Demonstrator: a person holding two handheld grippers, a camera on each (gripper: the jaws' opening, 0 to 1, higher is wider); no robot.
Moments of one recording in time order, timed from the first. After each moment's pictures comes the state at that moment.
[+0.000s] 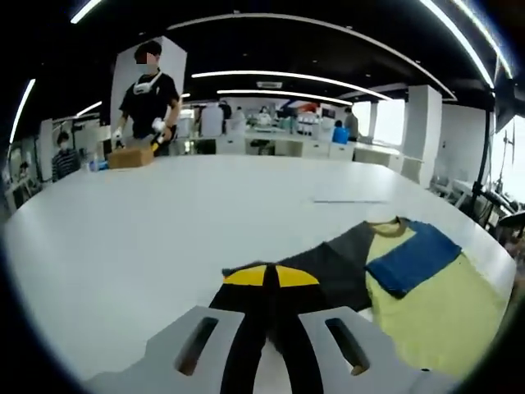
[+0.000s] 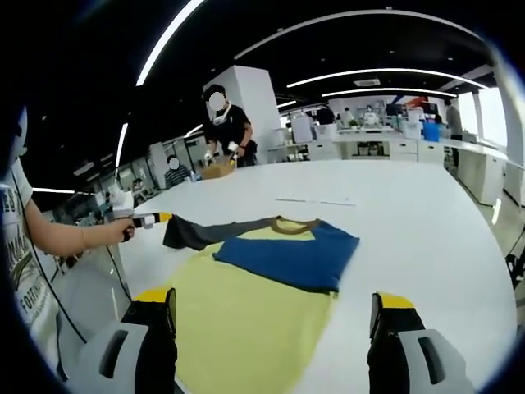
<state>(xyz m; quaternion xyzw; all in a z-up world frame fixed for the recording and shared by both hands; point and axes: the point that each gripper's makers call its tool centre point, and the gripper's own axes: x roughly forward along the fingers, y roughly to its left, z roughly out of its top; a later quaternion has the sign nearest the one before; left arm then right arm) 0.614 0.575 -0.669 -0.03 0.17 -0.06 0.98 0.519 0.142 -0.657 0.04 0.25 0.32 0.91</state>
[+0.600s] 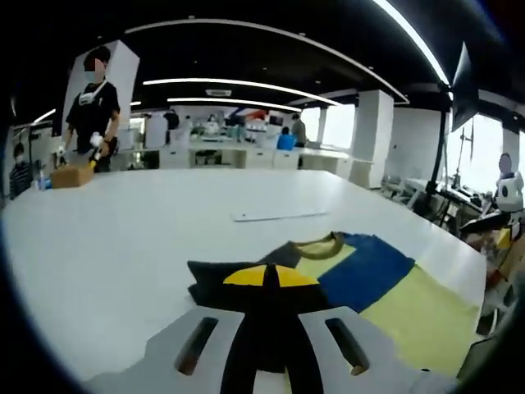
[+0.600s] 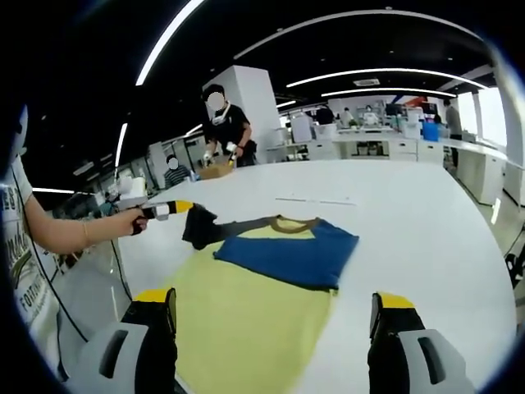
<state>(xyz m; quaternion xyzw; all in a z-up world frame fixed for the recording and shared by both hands) 0.642 0.455 -0.661 -0.01 0.15 -0.21 0.97 0.514 0.139 -0.656 0.04 0.25 0.32 0.91</state>
